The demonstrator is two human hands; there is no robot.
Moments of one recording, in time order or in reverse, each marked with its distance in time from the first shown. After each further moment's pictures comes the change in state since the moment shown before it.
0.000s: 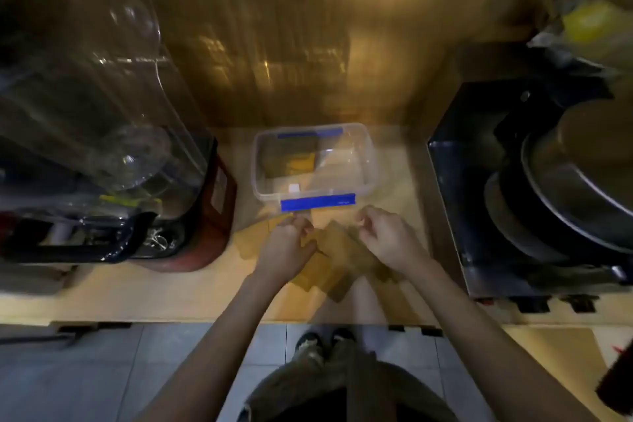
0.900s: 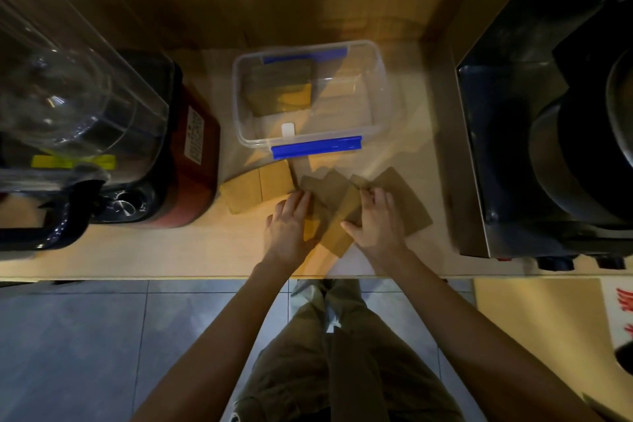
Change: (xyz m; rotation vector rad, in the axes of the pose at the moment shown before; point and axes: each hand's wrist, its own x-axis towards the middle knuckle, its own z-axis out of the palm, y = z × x) left_hand -0.004 -0.051 0.082 0.201 -0.106 -0.103; right_hand 0.003 0.038 0.097 -0.236 -0.055 0.175
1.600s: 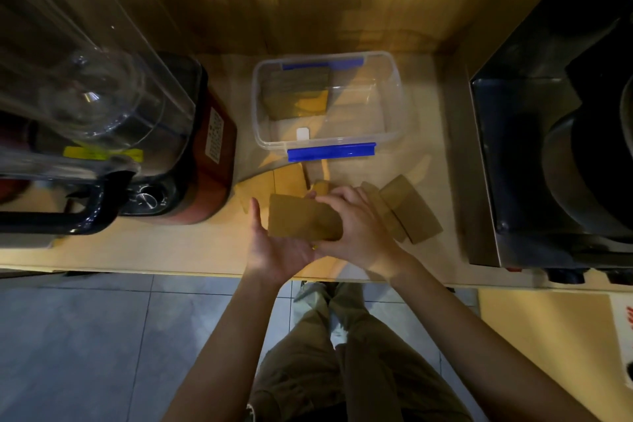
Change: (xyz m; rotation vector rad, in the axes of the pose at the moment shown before) left_hand -0.024 -0.009 -0.036 -2.242 -0.499 -0.334; right_hand -0.019 -0.057 -0.044 0.361 -0.130 -0.348
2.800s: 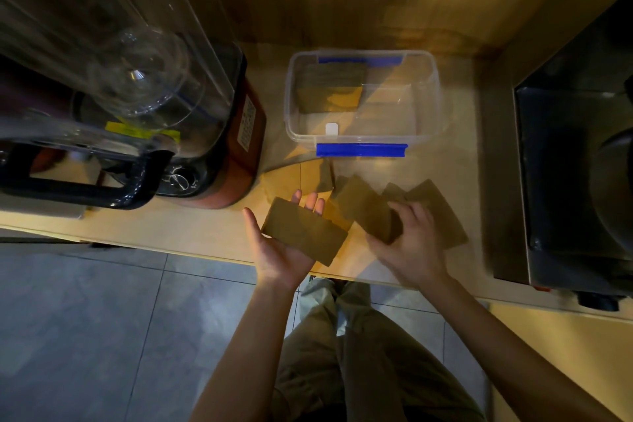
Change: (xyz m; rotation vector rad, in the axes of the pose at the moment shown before) left_hand -0.016 -0.005 -0.009 -0.305 0.156 0.361; right_hand -0.022 0.044 0.007 -0.110 0.234 0.203
